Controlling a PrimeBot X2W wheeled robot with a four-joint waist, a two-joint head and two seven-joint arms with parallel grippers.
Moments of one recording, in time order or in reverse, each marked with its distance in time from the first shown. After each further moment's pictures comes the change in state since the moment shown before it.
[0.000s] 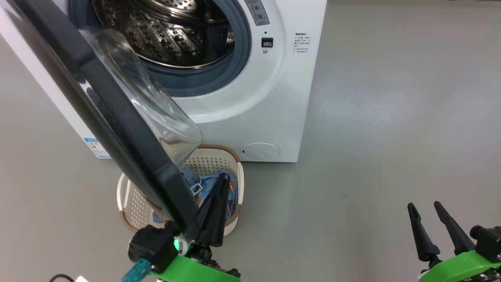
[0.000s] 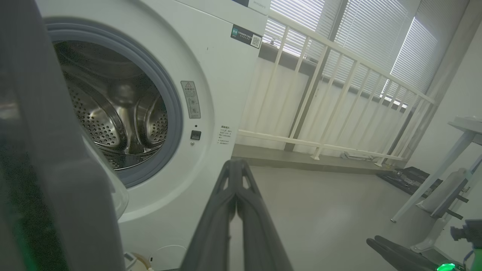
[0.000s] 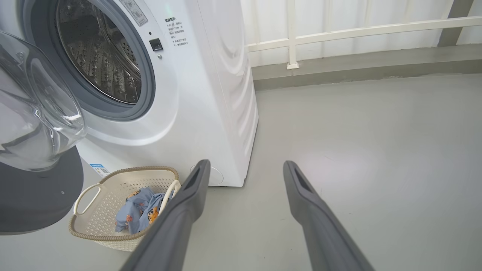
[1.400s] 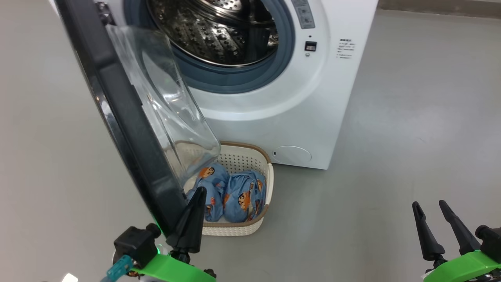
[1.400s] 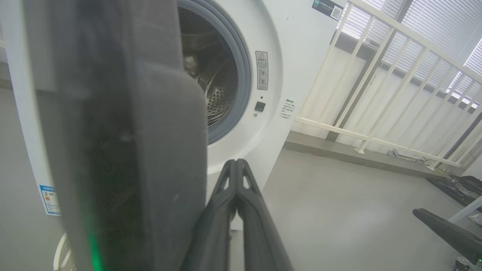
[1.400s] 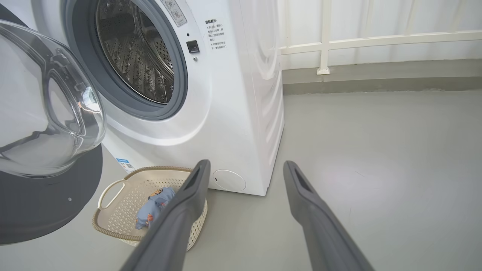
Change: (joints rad) left arm 0.008 -0.022 0.134 0.220 -0.029 0.001 -0.001; right arm 0.010 -0.011 -0.010 -0.020 0.000 0.000 0.000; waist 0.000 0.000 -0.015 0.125
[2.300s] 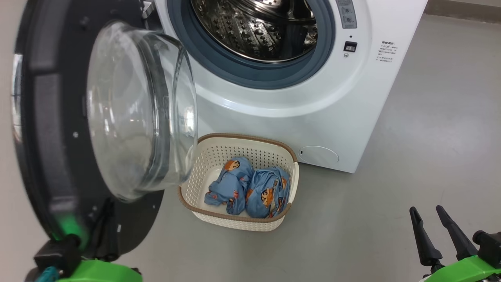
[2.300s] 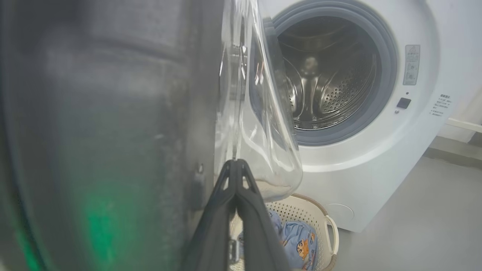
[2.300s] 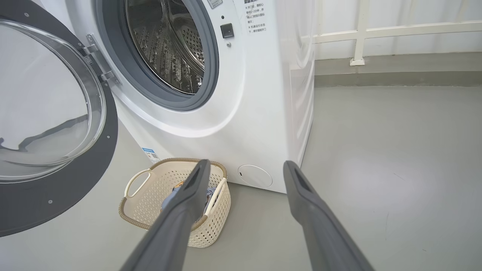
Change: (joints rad) left arm 0.085 0.135 0.208 -0.036 0.042 0.128 0.037; right arm 0.021 0.017 -0.001 -0.007 0.000 0.000 0.000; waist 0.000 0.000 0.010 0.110
